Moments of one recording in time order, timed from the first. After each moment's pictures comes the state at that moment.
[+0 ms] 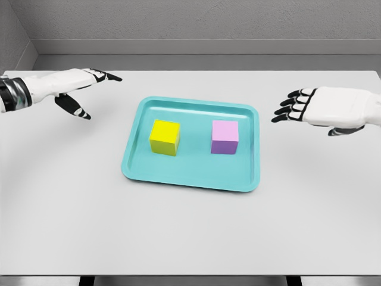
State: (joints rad) left arm -0.83 0.65 -0.65 -0.98 -0.25 -0.61 -0.53; right arm -0.69 -1.08 0.61 -1.72 0.36 -0.61 0.61
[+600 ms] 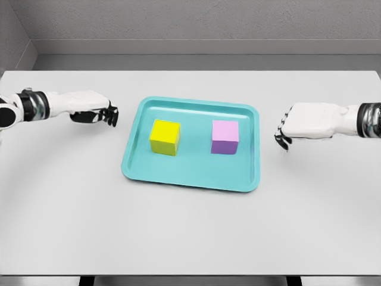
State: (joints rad) left arm -0.84 0.61 -0.74 -0.95 -0.32 -0.61 -0.61; right arm -0.76 -0.94 0.78 -1.58 0.47 -0.61 0.61
